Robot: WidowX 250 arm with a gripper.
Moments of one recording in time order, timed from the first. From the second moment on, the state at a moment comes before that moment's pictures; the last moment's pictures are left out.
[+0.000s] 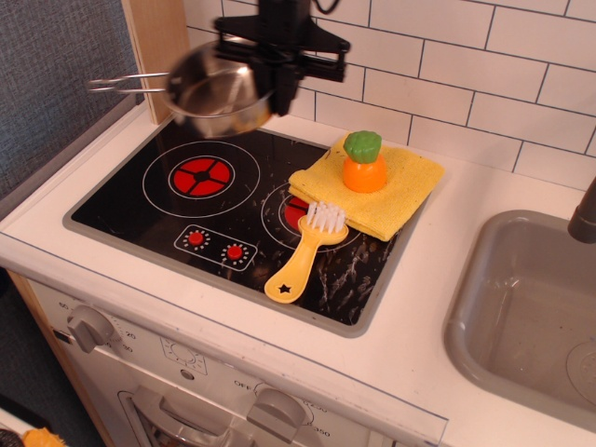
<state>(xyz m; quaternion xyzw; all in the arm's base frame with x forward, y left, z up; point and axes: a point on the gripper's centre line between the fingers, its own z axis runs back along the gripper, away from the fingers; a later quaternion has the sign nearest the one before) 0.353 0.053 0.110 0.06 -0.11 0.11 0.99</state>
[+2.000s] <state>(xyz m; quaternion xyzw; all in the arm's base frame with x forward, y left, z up) 0.283 0.079 0.067 -0.01 -0.08 0.02 1.00</state>
